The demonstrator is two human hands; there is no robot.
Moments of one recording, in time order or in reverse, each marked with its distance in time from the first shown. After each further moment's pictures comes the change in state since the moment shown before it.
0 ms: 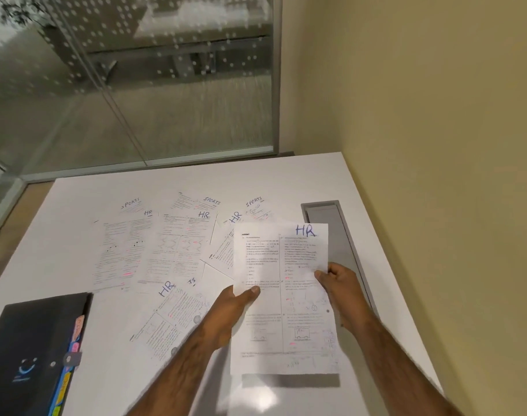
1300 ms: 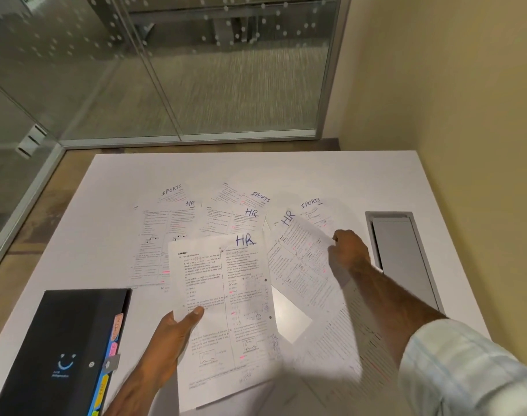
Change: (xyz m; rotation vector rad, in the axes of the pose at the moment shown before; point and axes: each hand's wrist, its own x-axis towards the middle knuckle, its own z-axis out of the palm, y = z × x) left_hand -0.025 -0.004 -0.203 -0.165 0.411 -0.027; right_hand 0.216 -0.003 0.131 -1.160 0.072 -0.229
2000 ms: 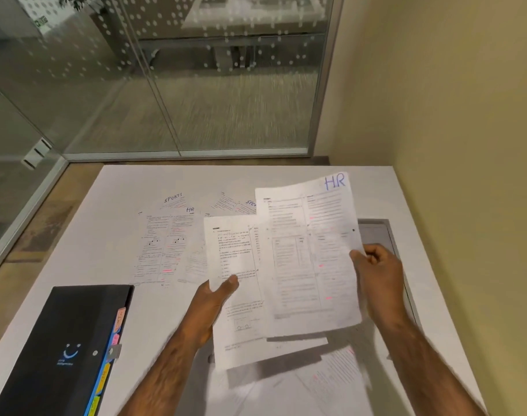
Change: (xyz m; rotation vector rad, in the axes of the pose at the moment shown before) left_hand -0.024 0.029 0.081 0.008 -0.114 0.122; right_hand -0.179 -0.011 -0.124 1.058 0.305 0.158
